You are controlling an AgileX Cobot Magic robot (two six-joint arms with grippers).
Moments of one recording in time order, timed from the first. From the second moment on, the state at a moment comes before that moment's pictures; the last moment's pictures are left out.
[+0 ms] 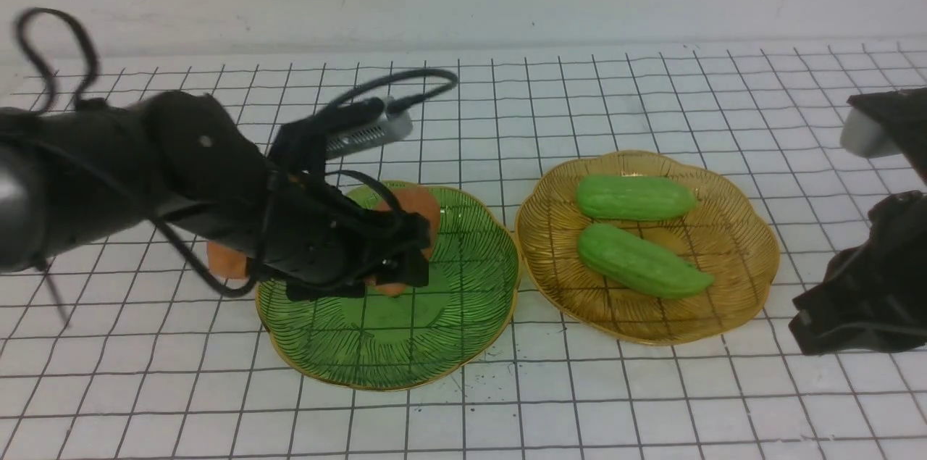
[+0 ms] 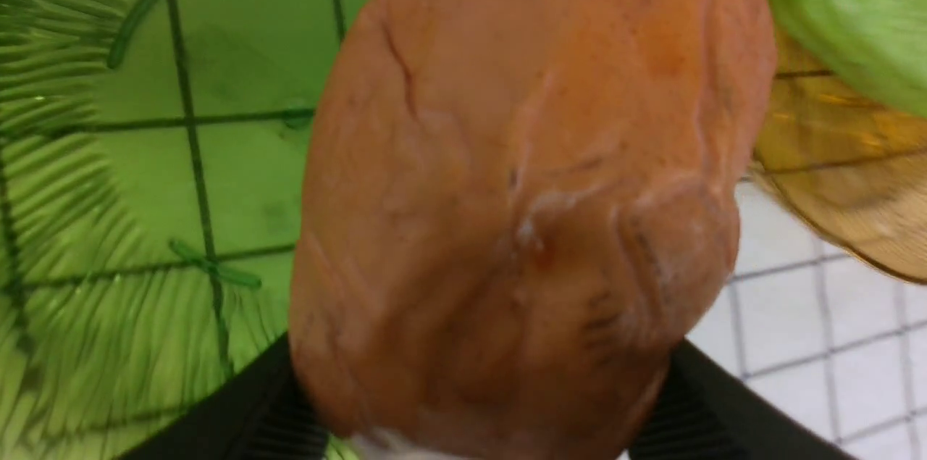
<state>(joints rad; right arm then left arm) 0.28 1.22 -1.06 0.26 1.25 -0.14 -0.36 1.65 -1.07 -0.47 0.60 0.00</state>
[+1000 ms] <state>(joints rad) 0.28 1.22 -1.06 0.26 1.25 -0.14 0.02 1.84 -1.43 -0.32 0.81 0.16</state>
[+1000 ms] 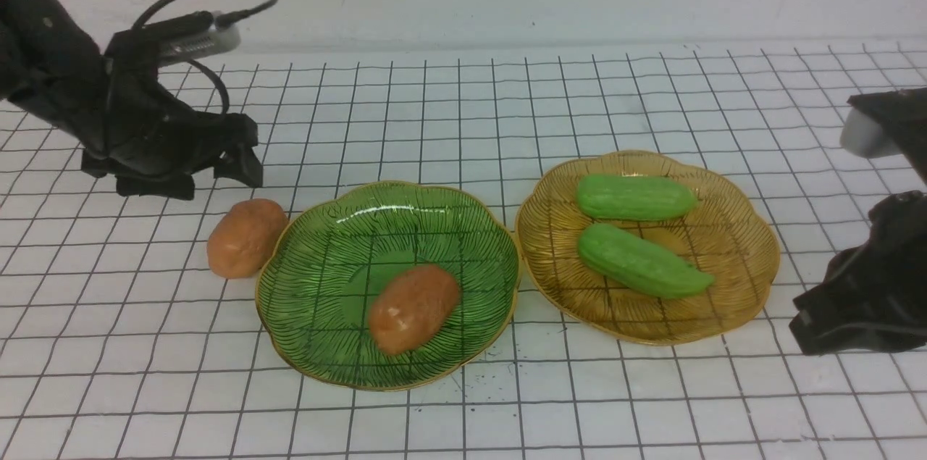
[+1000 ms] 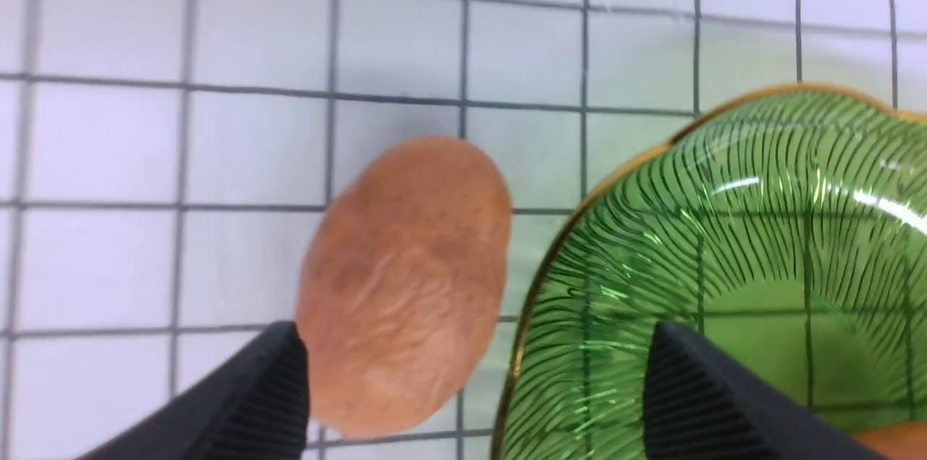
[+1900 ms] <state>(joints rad) 0.28 1.22 -1.06 0.26 1.25 -0.16 0.00 2.09 -1.57 -0.12 0.80 0.15</state>
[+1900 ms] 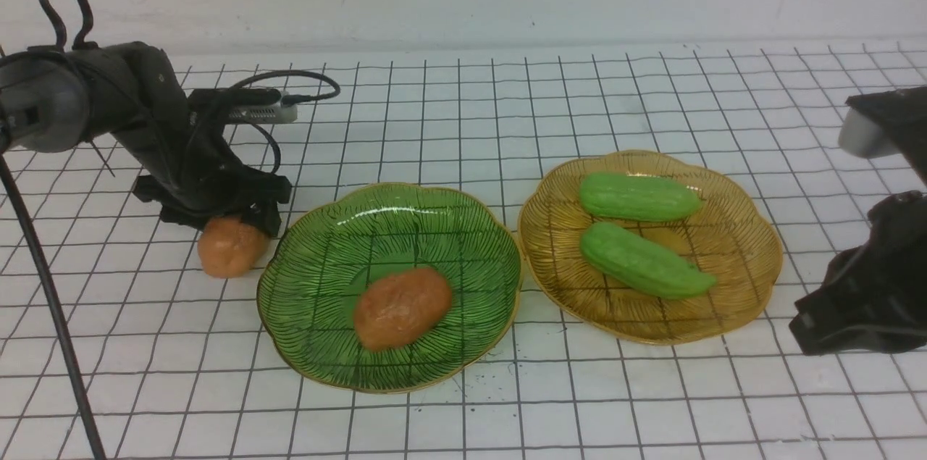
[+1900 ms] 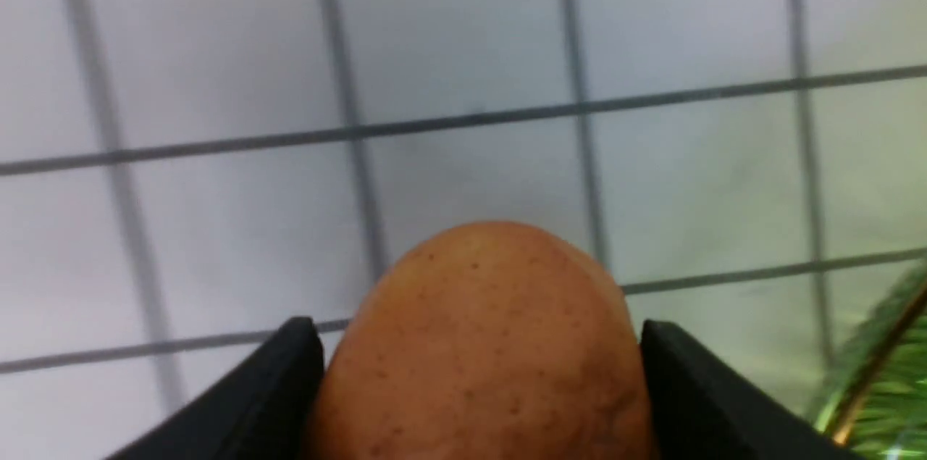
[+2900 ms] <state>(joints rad) 0.28 1.20 -1.06 0.26 1.24 -0.20 -0.21 2.06 -1.67 -0.33 1.04 0.20</state>
